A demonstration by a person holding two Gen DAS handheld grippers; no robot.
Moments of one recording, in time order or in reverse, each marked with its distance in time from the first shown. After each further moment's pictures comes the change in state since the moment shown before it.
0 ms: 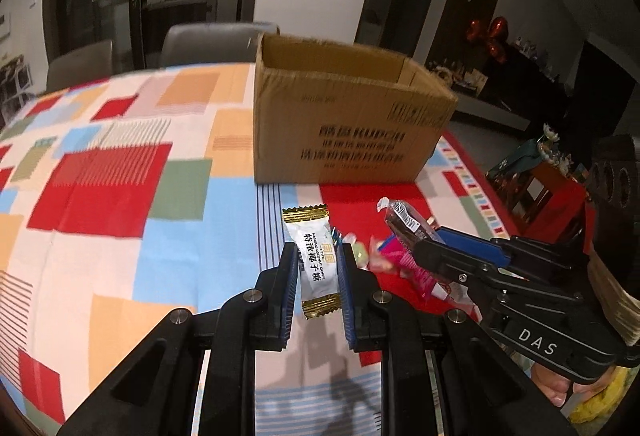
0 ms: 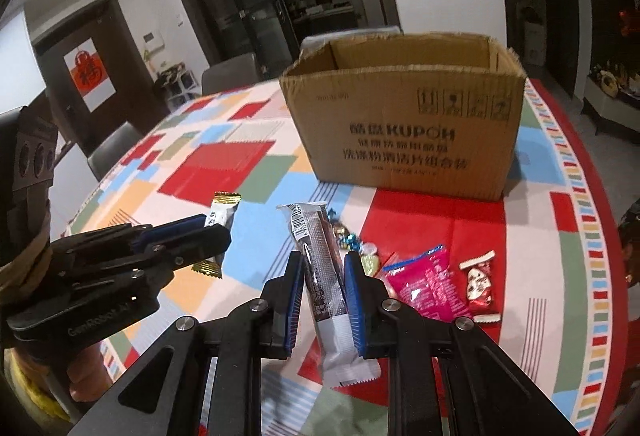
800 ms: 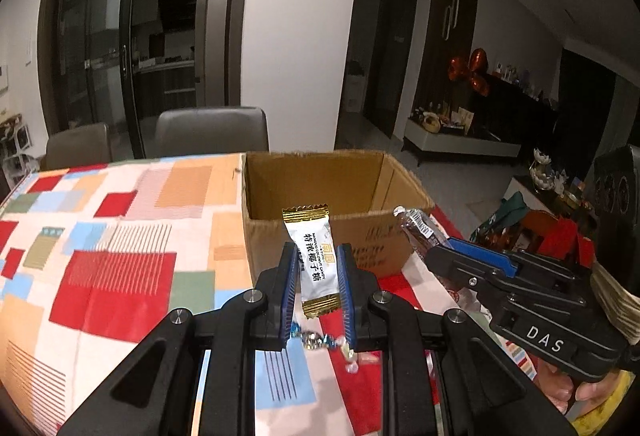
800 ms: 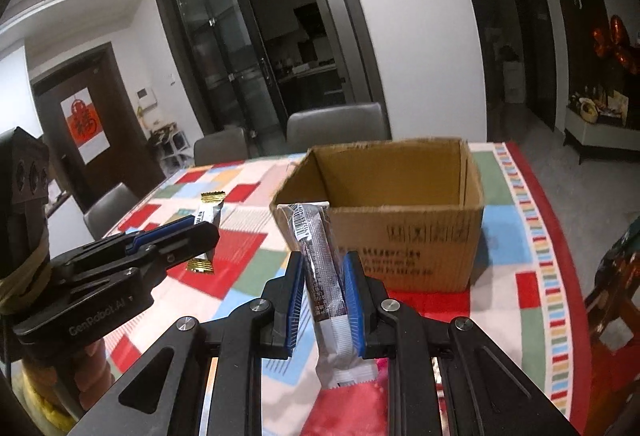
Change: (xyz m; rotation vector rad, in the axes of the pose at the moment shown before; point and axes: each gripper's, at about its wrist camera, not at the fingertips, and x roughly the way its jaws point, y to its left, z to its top) left arm -0.035 -0.017 0.082 0.090 -0.204 0.005; right arm -0.051 -0.004 0.071 0.033 -0.215 -0.042
